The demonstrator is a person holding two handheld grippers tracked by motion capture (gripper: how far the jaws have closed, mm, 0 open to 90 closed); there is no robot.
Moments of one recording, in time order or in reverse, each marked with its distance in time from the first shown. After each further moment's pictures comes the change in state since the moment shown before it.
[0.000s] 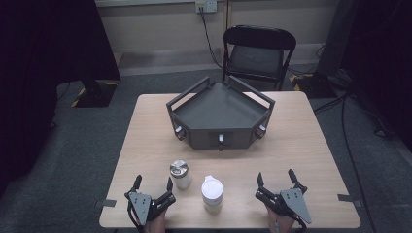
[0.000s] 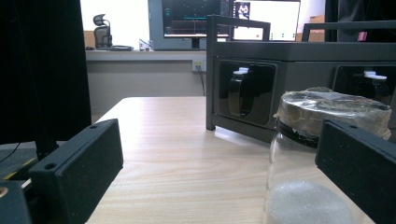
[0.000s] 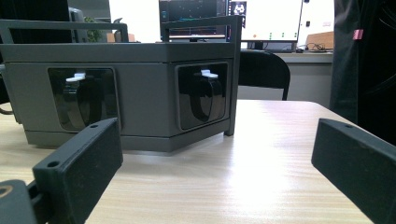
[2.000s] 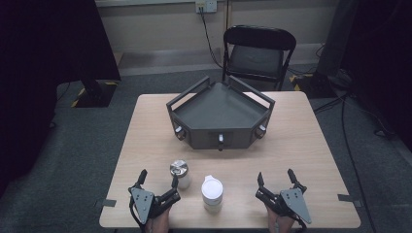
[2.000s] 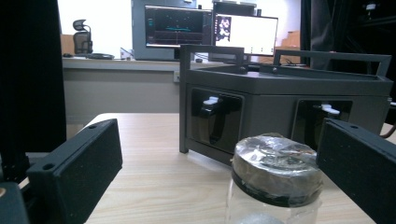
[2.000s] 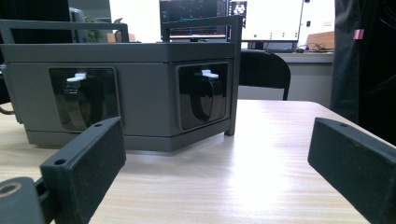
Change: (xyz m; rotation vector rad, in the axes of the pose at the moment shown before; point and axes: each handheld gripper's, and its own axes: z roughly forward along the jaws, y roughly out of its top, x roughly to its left) left arm -0.004 0.023 0.003 -0.043 -0.084 -0.040; right arm 0.000 0.000 0.000 0.000 0.002 0.001
